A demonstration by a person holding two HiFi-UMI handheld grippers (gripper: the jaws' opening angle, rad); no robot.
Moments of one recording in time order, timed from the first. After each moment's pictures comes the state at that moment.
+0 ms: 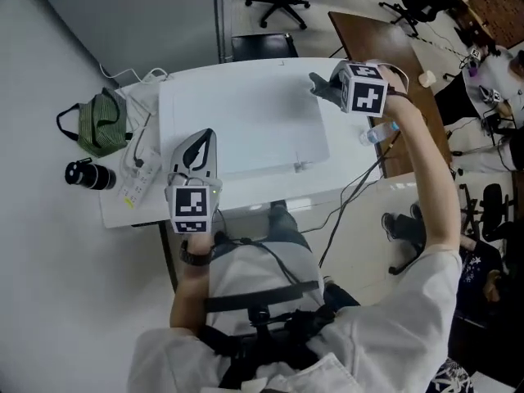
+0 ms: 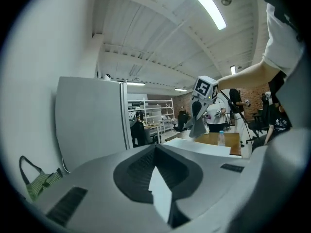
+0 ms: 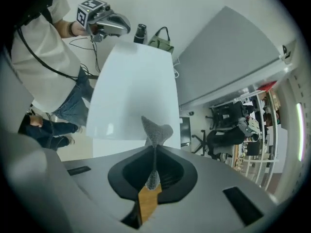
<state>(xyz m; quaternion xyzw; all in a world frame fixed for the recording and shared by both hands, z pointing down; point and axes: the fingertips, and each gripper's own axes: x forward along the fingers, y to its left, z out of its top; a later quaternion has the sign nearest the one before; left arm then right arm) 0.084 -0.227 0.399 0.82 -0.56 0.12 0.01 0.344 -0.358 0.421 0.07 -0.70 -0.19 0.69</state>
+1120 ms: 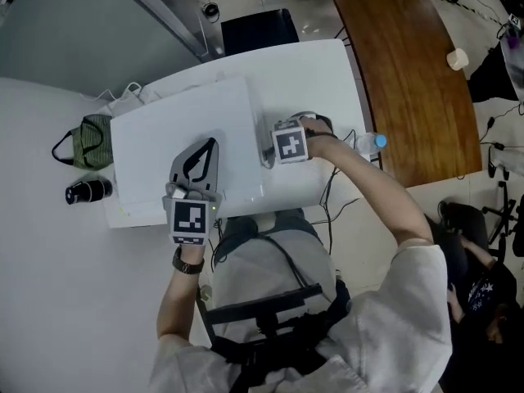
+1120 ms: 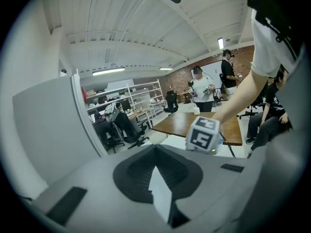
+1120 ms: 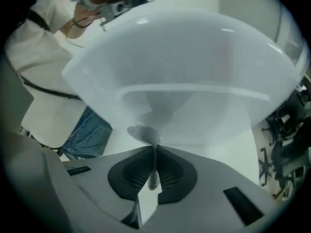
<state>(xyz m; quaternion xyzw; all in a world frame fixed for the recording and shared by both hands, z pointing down) 0.393 -0.372 0.433 0.82 -0.50 0.27 -0.02 0.482 -0.359 0.667 -0.16 -0.81 -0.04 0.57</state>
